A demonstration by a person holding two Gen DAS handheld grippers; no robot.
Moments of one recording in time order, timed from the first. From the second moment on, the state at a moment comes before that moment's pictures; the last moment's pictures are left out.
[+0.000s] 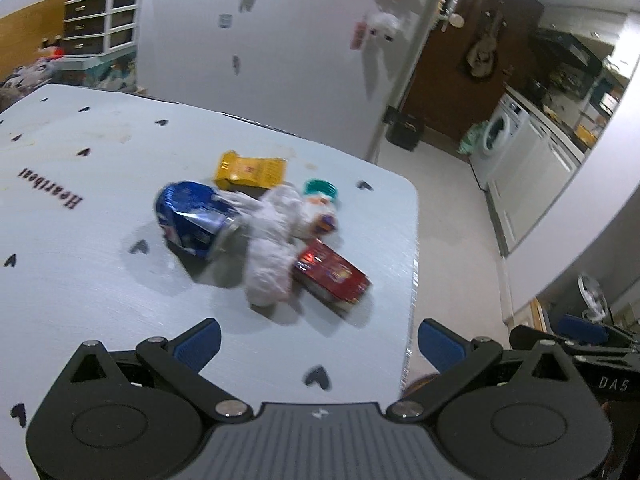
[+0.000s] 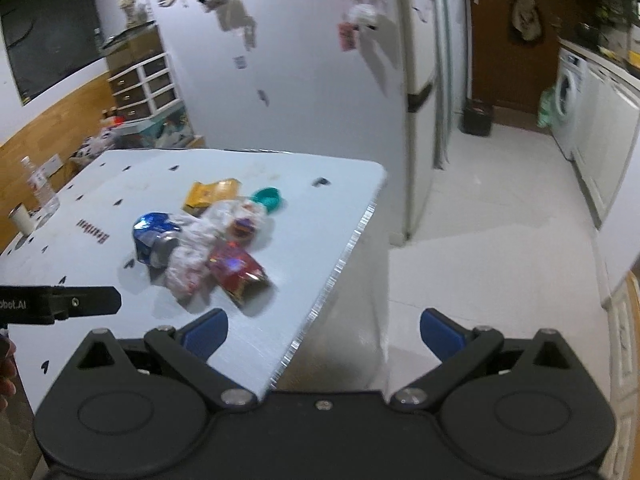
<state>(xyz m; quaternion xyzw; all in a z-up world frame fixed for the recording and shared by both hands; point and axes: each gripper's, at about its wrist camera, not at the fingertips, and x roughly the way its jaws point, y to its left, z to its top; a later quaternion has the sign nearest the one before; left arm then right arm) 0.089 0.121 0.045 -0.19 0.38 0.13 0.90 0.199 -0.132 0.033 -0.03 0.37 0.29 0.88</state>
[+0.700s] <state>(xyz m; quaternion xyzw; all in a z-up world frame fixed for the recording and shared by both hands) 0.143 0.199 0.024 -0.23 0.37 0.13 0.89 0.259 -0.003 -0.030 -0.11 0.32 0.38 0.86</state>
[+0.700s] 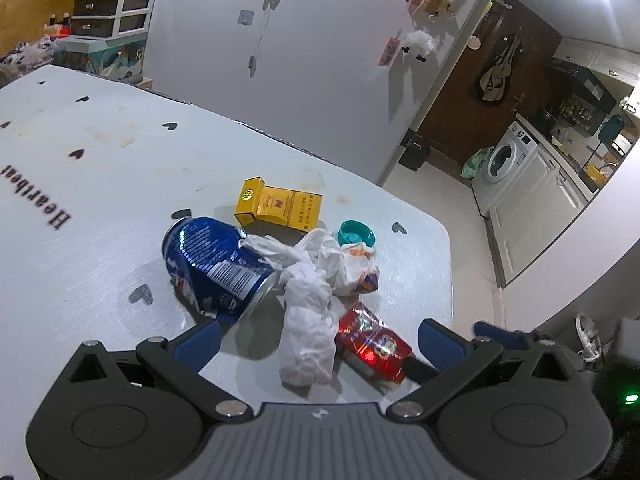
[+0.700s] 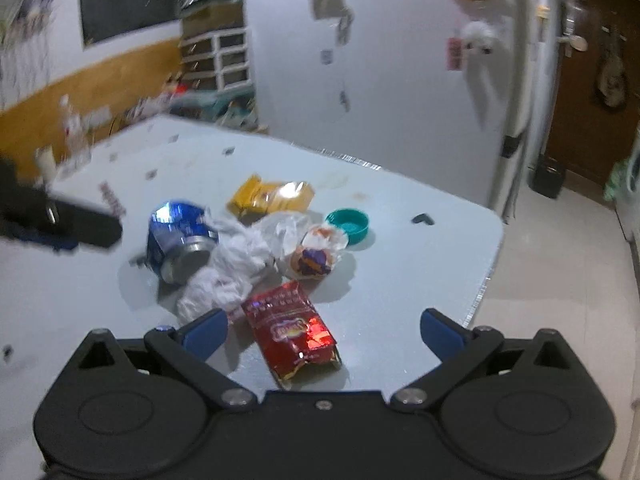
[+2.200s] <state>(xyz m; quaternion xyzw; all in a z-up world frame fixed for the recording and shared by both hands) 0.213 0.207 -0.068 -0.24 0.47 0.10 0.84 0.241 0.032 -0.074 -0.19 0.41 0.39 0.80</state>
